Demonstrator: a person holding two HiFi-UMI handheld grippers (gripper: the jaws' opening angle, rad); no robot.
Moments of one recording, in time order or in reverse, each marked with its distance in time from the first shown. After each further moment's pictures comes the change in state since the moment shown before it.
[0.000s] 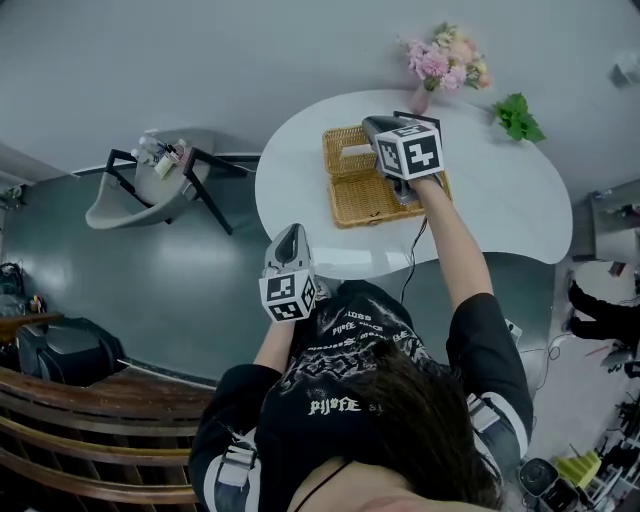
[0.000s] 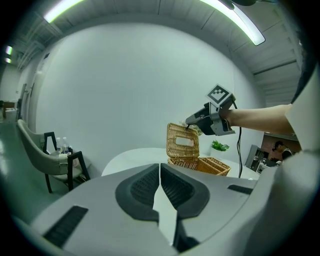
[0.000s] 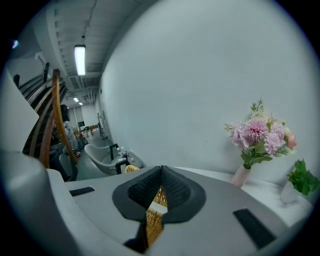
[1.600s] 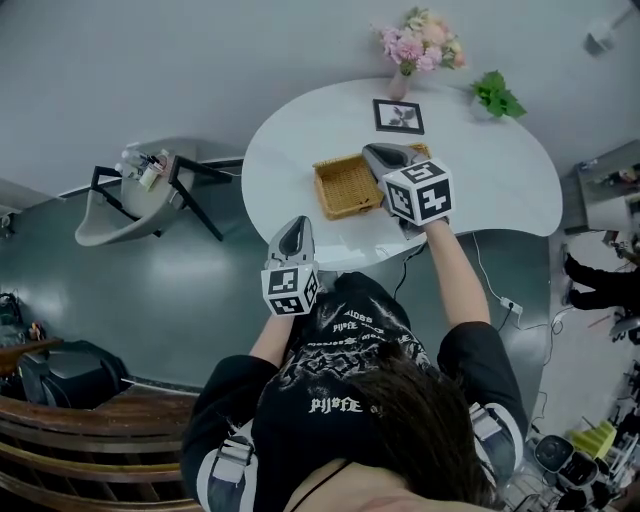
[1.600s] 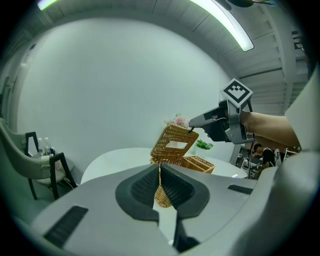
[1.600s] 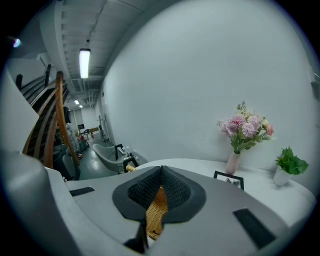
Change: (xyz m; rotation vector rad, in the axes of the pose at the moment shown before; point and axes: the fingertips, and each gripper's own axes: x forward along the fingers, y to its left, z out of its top) left arm 0.003 -0.035 -0.004 0.044 0.003 -0.171; right arm -0.082 0.041 -0.052 0.007 -0.036 -0.017
